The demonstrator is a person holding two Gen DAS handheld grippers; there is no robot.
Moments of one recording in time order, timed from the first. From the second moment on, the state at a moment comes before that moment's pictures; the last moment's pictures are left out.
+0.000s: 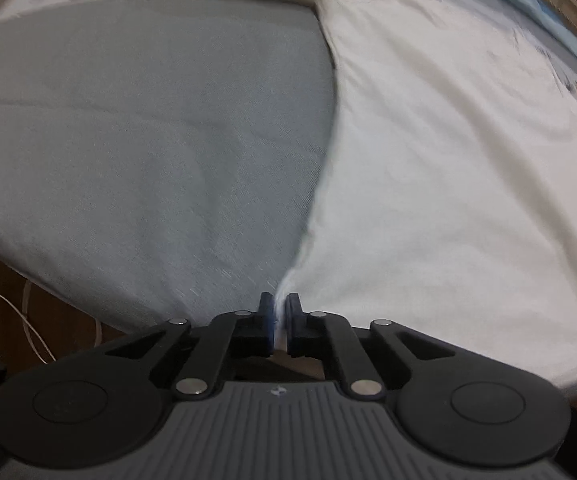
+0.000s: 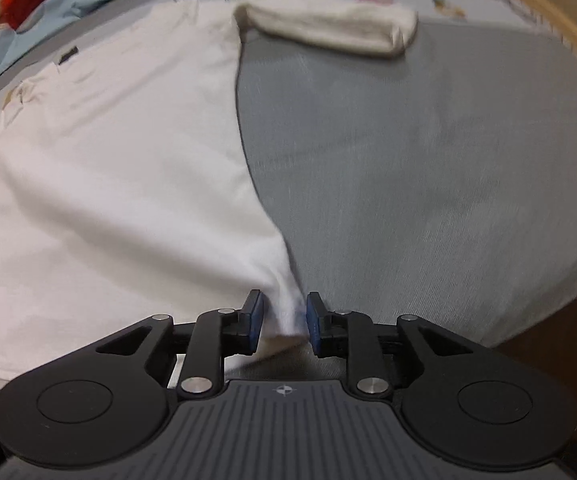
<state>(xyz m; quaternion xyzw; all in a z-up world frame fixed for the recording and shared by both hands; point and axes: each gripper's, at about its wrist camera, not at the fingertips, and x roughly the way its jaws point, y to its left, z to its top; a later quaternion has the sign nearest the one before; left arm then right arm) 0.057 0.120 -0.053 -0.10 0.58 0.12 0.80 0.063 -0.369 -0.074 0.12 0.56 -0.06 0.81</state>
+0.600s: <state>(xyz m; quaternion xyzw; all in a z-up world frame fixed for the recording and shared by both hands) 0.055 0.082 -0.046 -0.07 0.56 0.05 0.82 0.058 -0.363 -0.041 0.10 0.50 -0.03 0.86</state>
